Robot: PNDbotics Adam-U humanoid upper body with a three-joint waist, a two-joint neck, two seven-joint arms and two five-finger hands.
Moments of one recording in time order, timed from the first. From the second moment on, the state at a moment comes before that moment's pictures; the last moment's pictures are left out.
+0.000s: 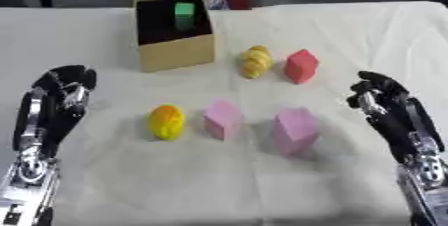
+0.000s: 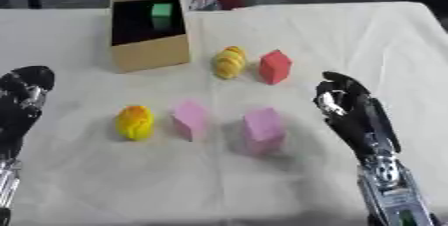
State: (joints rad) left arm -0.13 0.22 0.03 -1.73 -0.09 -0.04 0.14; right arm -0.14 -0.20 0.07 -1.70 0.03 -0.05 -0.04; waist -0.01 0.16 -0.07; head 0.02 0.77
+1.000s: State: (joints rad) left arm -0.33 0.48 -0.08 -1.73 -0.30 -0.05 -0.12; right arm -0.16 -0.23 0.08 -1.71 0.04 -0.05 -0.03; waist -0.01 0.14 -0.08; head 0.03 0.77
